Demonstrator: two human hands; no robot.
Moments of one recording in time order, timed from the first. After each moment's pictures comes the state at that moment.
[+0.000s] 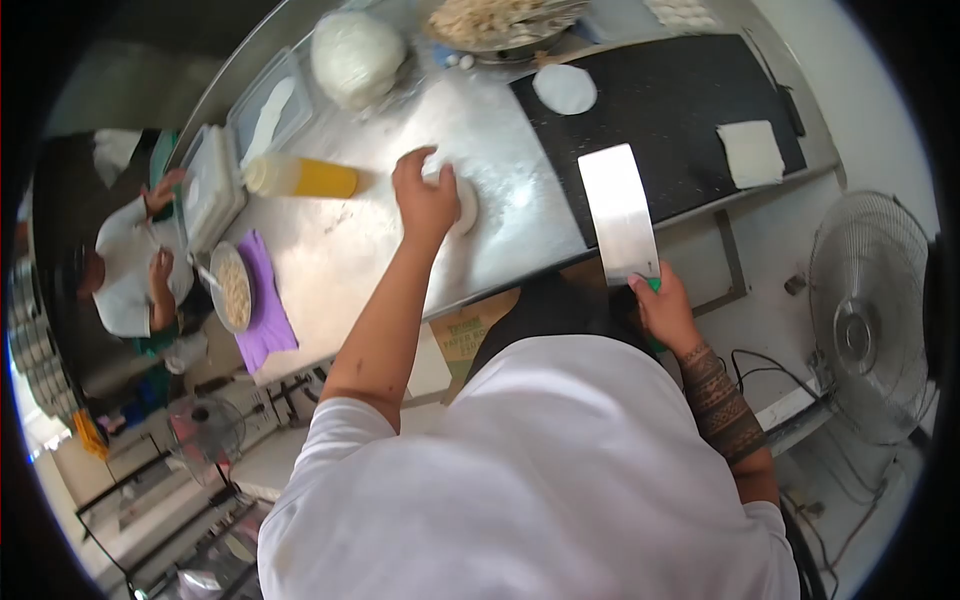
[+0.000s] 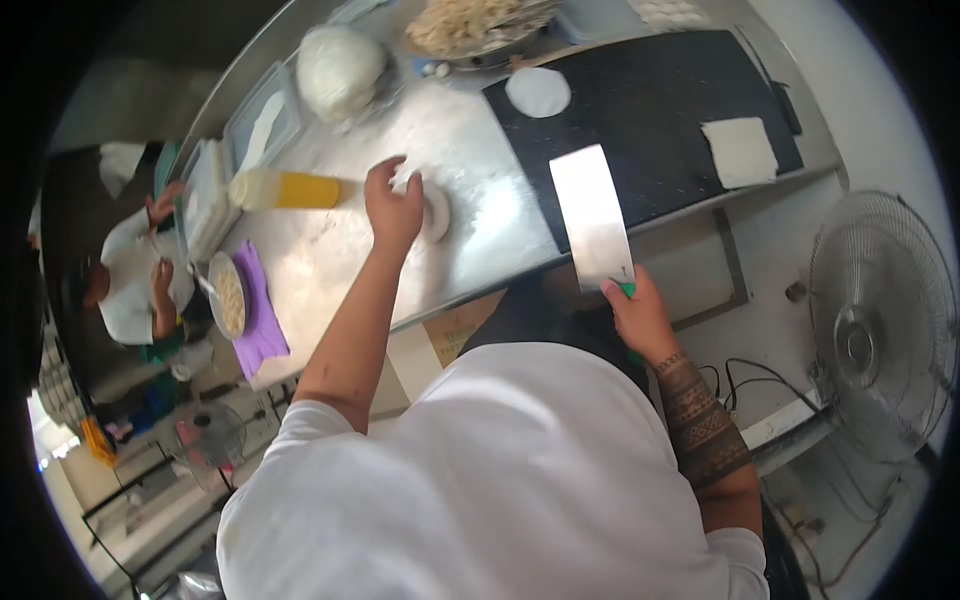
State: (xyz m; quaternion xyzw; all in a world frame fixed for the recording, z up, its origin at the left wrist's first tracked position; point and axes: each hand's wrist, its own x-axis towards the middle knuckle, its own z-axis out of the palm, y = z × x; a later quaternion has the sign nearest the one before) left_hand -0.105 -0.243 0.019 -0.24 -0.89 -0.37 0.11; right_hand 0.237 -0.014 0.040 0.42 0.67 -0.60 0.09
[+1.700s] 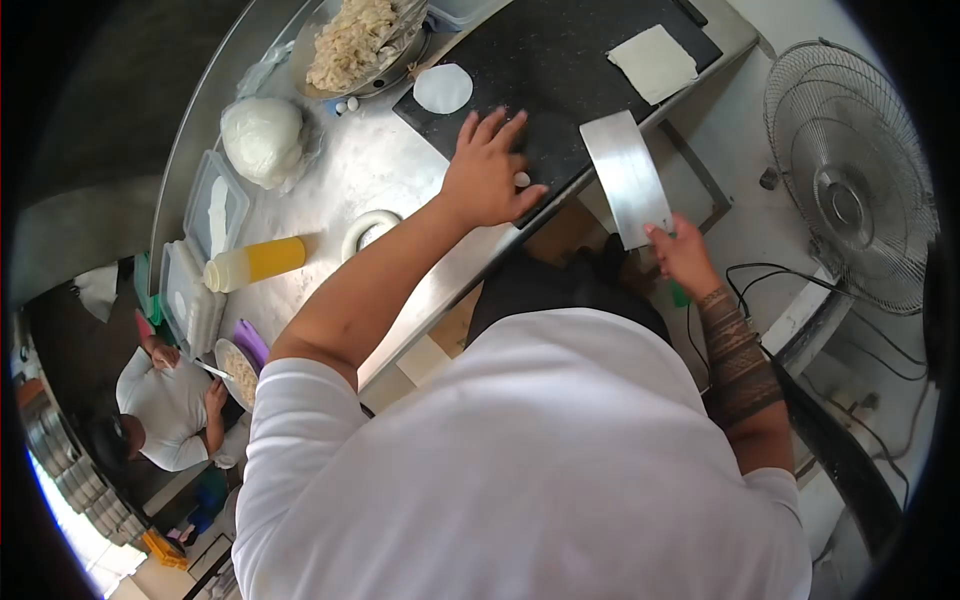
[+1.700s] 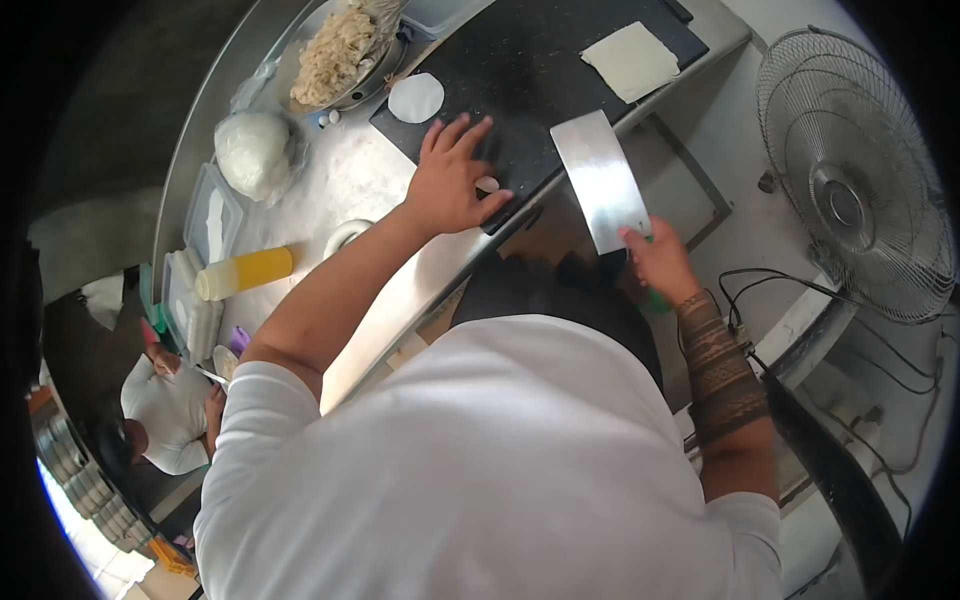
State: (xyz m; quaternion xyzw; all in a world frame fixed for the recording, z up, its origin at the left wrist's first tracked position) left_hand -0.016 -0.077 0.066 -0.71 -0.69 -0.12 -0.03; right_hand 0.324 0.039 0.017 0.52 0.58 -0.63 -0.04
